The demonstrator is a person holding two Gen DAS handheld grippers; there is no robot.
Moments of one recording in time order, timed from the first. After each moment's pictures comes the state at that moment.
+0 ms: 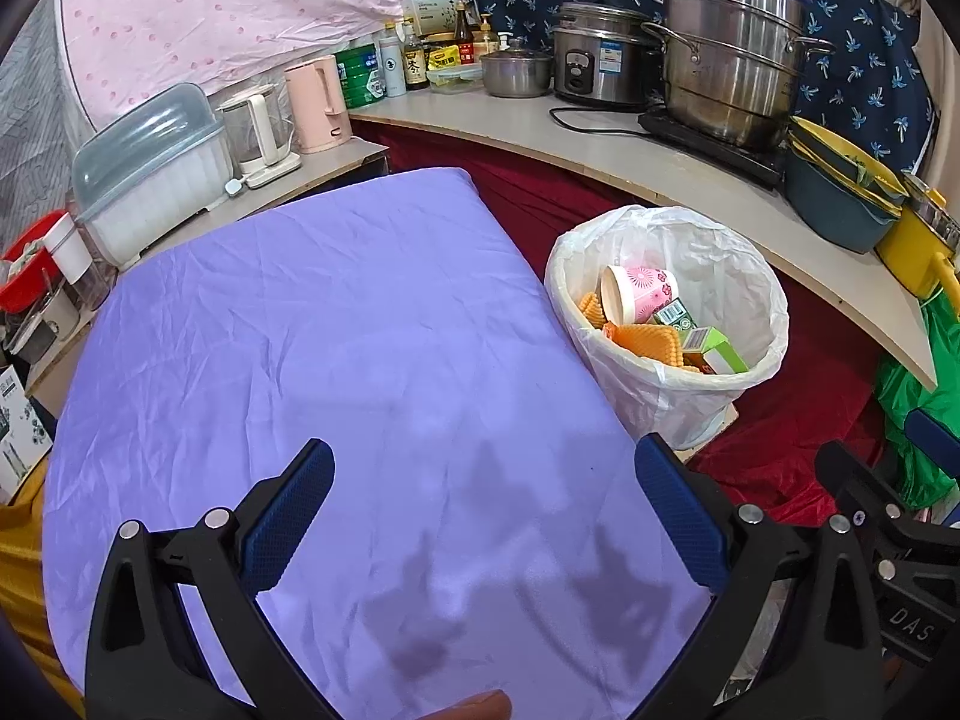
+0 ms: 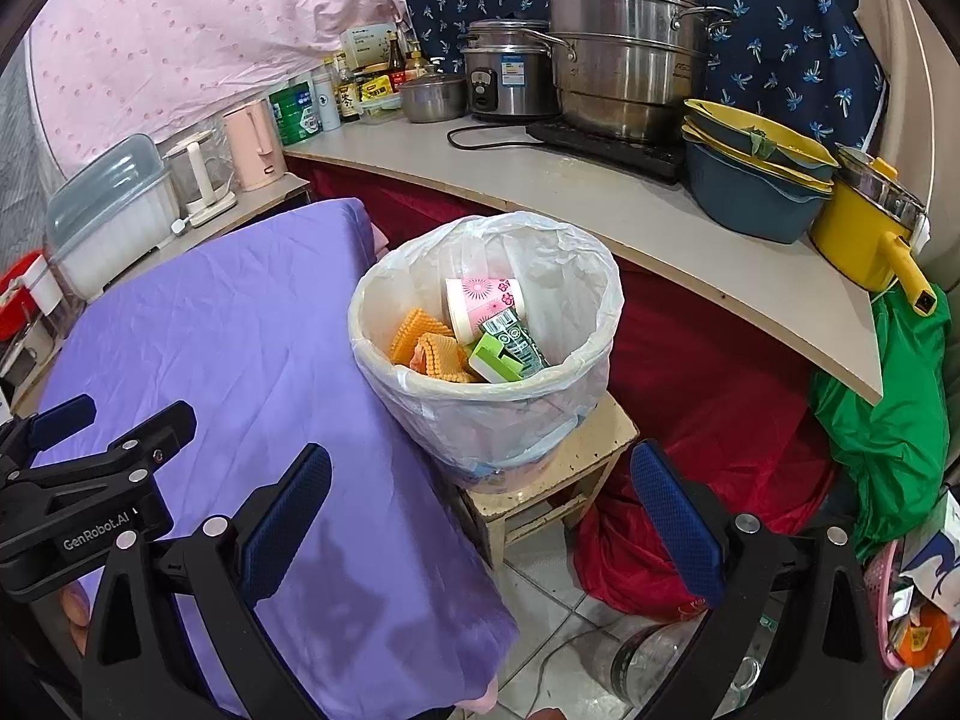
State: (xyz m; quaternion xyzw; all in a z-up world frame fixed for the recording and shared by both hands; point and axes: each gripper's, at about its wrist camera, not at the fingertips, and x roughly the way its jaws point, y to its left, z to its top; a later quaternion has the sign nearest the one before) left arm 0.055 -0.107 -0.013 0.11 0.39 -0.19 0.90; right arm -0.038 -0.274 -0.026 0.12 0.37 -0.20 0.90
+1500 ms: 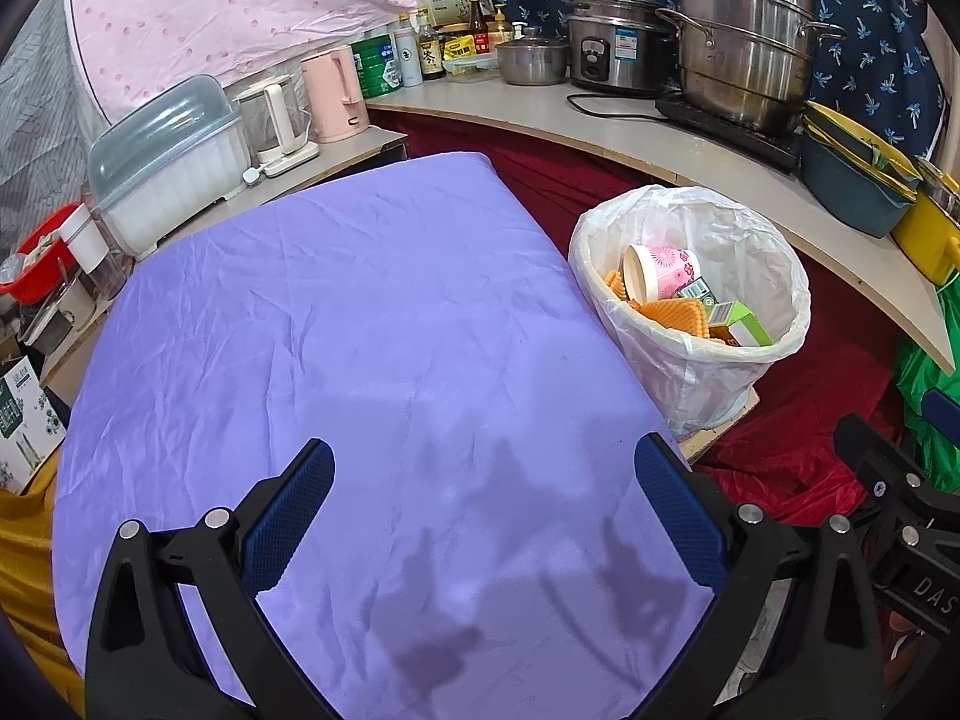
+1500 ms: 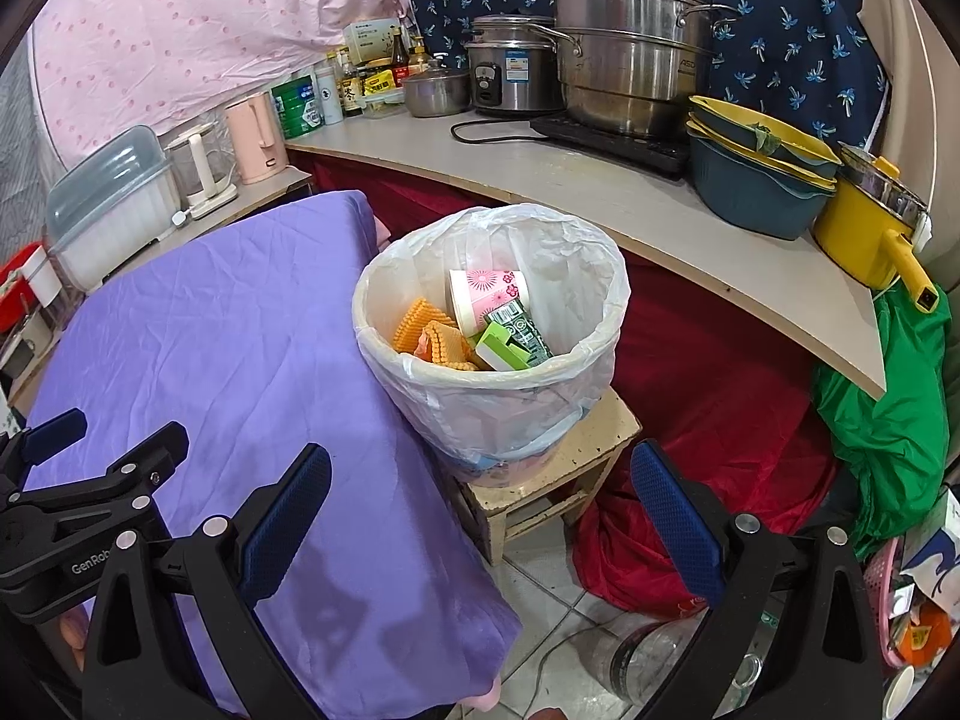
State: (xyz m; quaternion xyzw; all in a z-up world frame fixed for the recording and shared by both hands) left arm 0.051 -0.095 -0.027 0.12 0.40 -0.17 0.89; right arm -0.041 -0.269 -0.032 0.12 0.38 -0.20 0.90
